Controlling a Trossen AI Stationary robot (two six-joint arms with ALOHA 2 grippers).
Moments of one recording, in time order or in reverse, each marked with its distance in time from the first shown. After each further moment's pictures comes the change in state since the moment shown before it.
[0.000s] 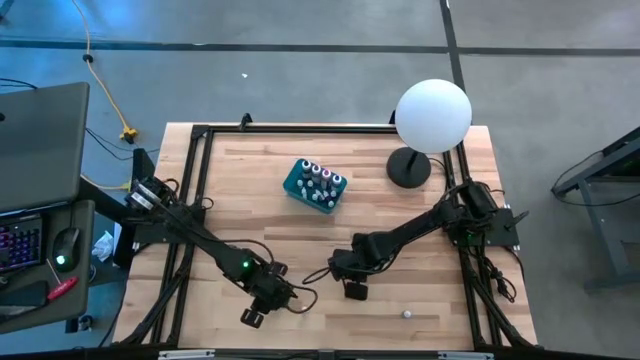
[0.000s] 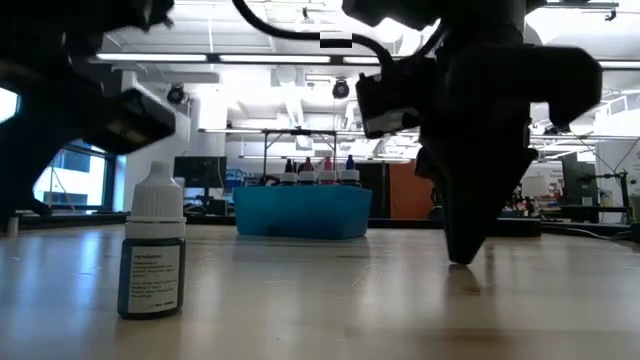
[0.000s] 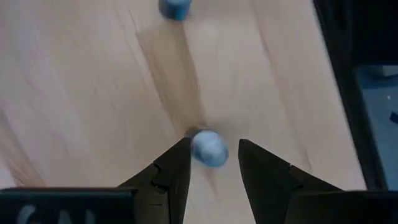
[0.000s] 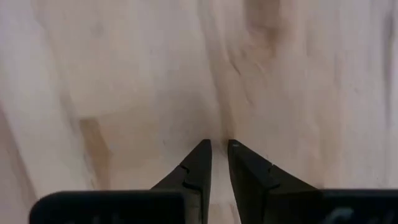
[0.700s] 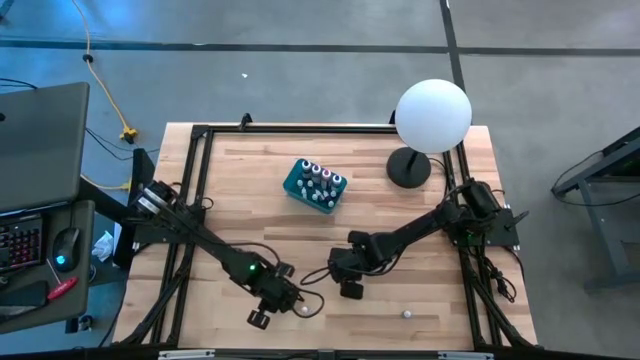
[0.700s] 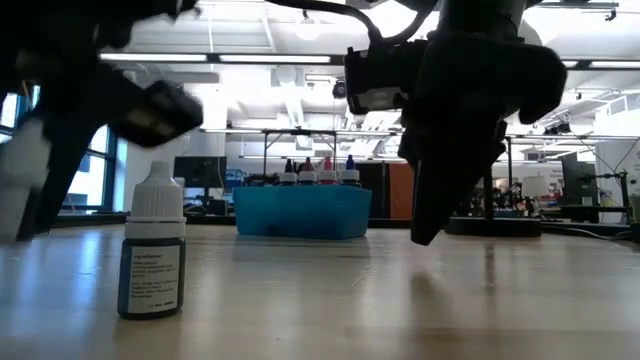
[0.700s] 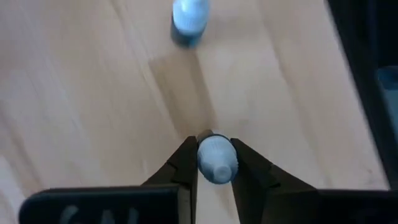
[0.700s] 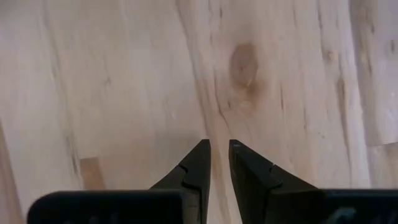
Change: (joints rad) left arm 0.009 0.065 0.067 -0.010 -0.045 0.050; right arm 0.019 -0.019 0.000 0.073 0.128 -0.020
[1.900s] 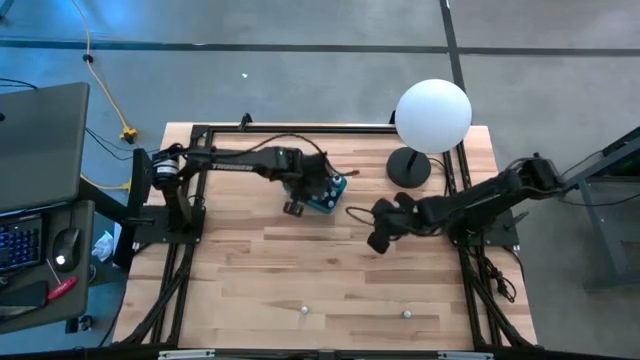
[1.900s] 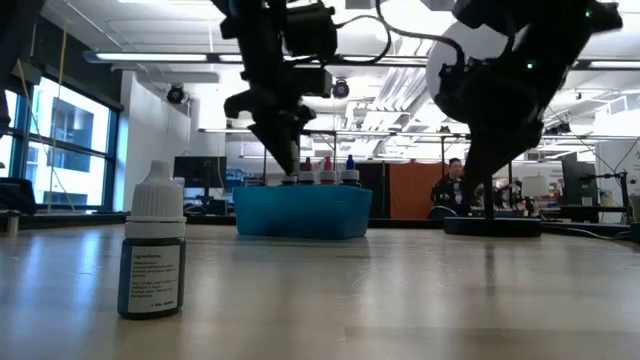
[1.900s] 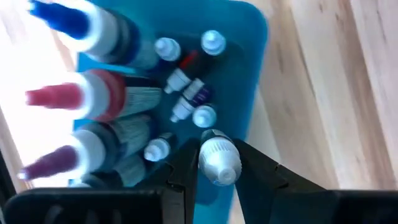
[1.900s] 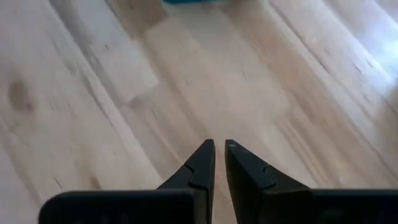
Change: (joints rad) left arm 0.768 -0.008 0.290 -0.361 -0.155 0.745; right arm -0.133 -0.559 -0.534 0.070 0.282 0.233
